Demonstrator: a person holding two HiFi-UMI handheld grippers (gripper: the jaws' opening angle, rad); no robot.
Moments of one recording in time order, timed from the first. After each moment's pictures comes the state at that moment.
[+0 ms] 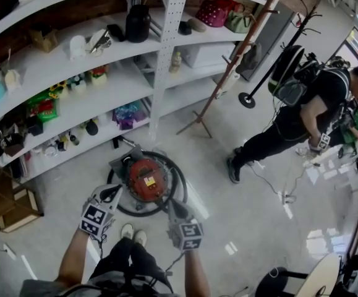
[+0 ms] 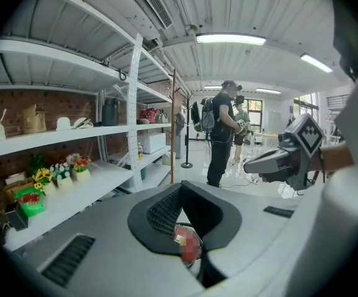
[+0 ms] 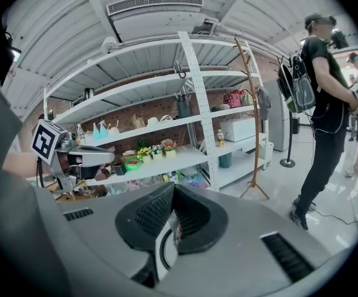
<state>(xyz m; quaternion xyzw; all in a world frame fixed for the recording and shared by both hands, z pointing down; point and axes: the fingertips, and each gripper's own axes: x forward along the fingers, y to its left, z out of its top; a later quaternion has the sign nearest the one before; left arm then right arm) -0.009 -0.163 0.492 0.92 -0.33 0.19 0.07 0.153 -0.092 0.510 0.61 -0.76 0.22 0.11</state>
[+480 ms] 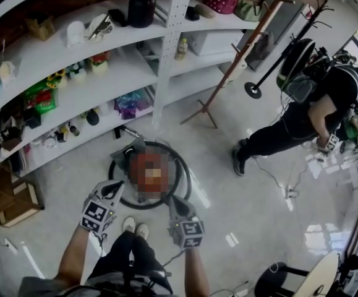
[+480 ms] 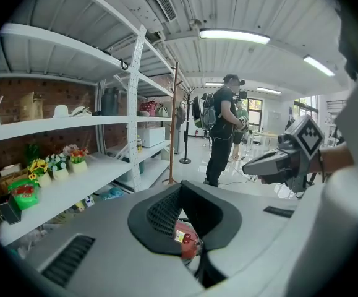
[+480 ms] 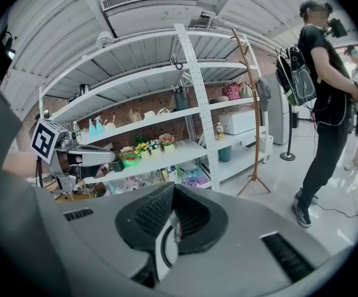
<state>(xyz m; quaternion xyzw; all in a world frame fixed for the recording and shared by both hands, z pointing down) -0.011 -0.184 0.529 0.92 -0.32 0.20 0.09 0.146 -0.111 0.545 0.60 -0.75 0.24 0.11</state>
